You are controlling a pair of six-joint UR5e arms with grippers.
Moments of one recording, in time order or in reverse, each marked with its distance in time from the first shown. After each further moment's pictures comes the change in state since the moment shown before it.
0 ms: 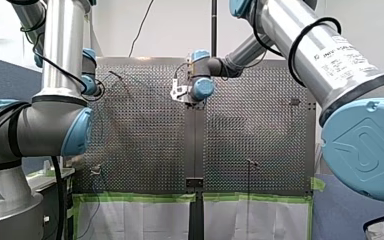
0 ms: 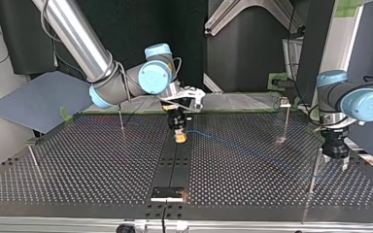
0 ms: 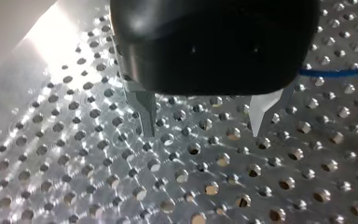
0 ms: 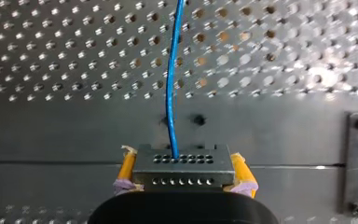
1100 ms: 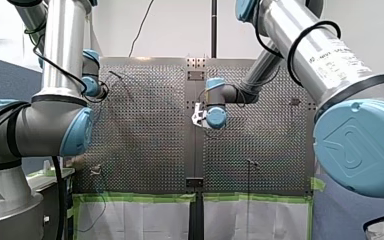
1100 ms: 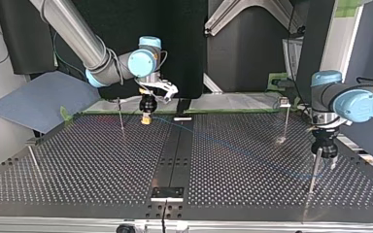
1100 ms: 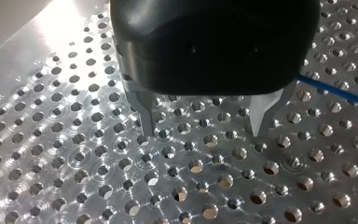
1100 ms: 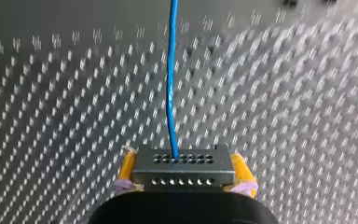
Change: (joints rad) left arm -0.030 -0.014 0.000 -0.002 0.039 -0.092; right arm -0.083 0.000 0.313 -0.310 0.263 0.088
